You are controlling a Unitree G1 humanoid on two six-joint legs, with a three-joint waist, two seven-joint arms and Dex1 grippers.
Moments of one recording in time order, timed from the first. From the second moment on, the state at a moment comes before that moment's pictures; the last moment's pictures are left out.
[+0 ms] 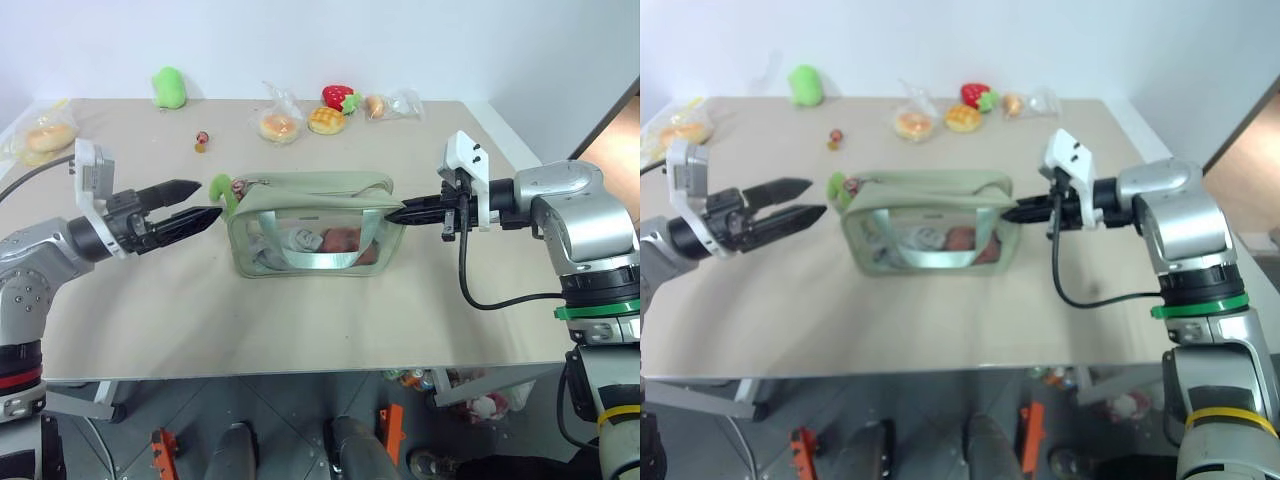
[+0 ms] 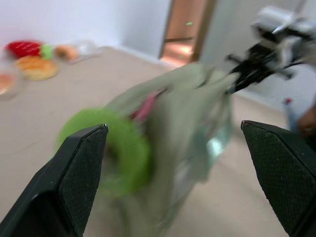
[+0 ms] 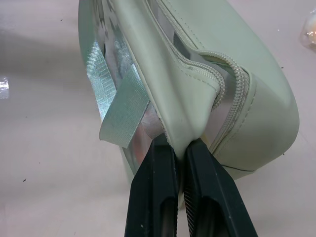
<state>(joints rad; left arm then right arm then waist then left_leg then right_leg) -0.47 0.78 0.31 -0.04 -0.83 0.70 -0.95 -0.91 -0.78 0.13 0.17 0.24 0.57 1.30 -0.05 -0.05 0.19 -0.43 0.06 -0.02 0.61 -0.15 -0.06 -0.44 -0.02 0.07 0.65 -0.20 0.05</state>
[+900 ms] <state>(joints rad) -0.55 0.71 0.29 0.13 -0.72 0.66 -0.89 -0.89 -0.79 0.13 0.13 0.24 0.59 1.28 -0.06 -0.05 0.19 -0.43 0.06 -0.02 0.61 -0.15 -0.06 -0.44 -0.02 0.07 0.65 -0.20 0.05</state>
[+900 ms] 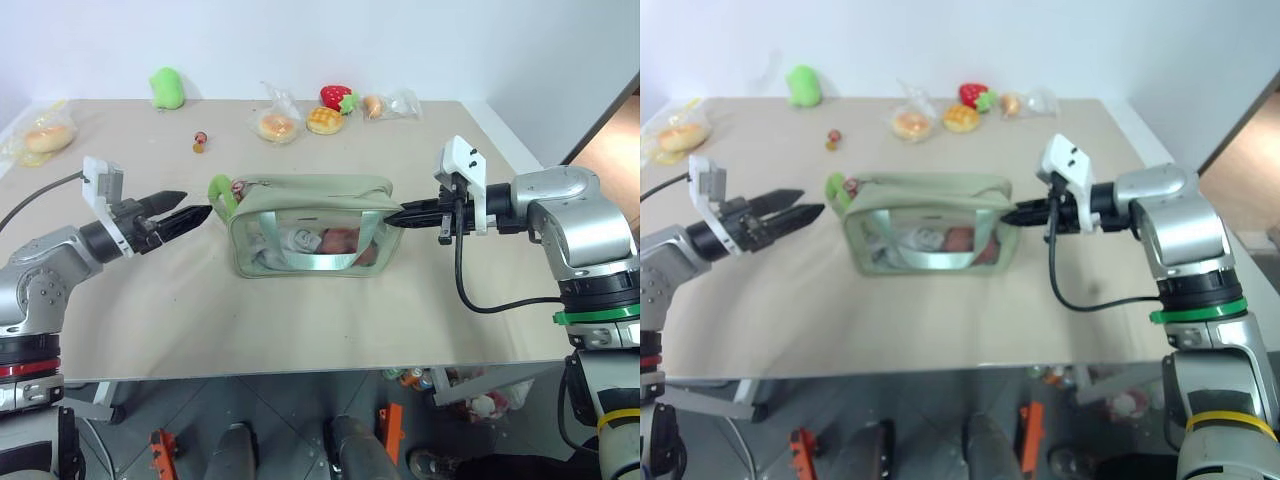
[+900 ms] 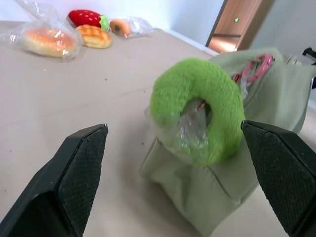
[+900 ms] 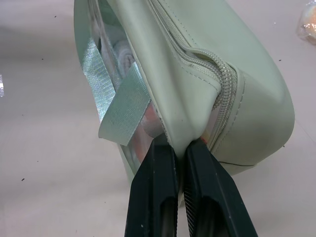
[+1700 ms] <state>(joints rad) -0.68 0.63 0.20 0.29 -0.61 0.66 -0.91 -0.85 -0.80 0.12 0.08 0.27 0.62 1.24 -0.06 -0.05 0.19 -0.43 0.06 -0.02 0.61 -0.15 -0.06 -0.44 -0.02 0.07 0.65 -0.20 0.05</state>
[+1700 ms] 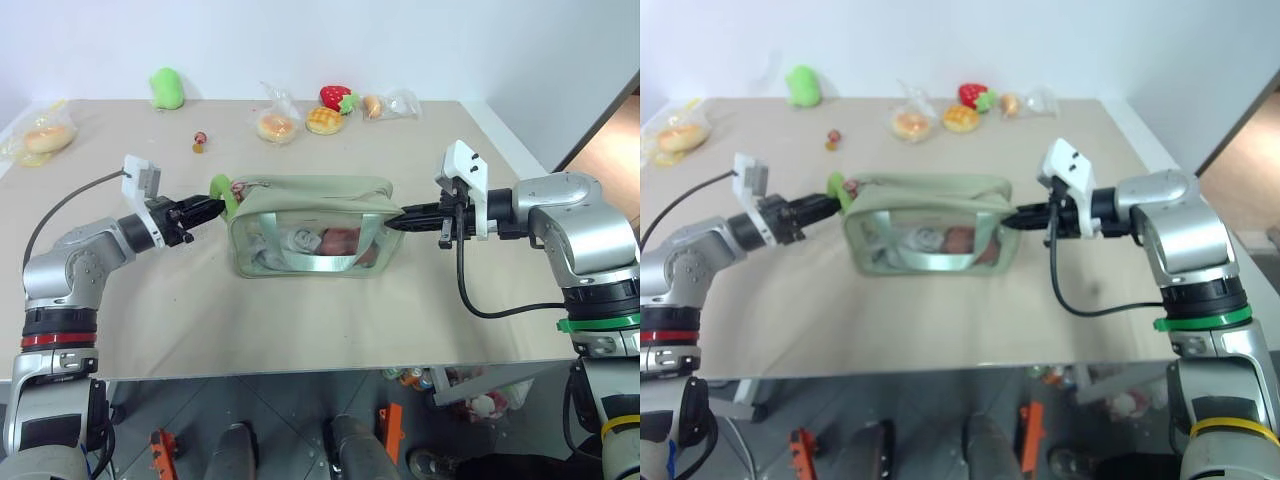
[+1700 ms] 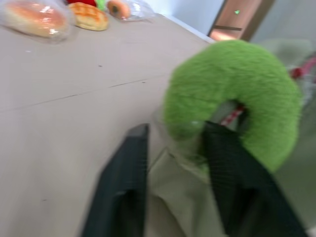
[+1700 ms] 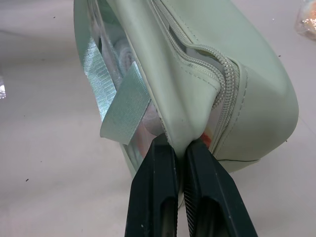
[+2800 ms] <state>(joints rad) -0.90 0.63 0.01 0.06 -0.55 0.55 -1.08 -0.84 -0.78 0.12 0.07 0.28 0.62 1.22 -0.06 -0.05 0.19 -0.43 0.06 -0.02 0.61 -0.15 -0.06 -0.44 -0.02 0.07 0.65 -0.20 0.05</state>
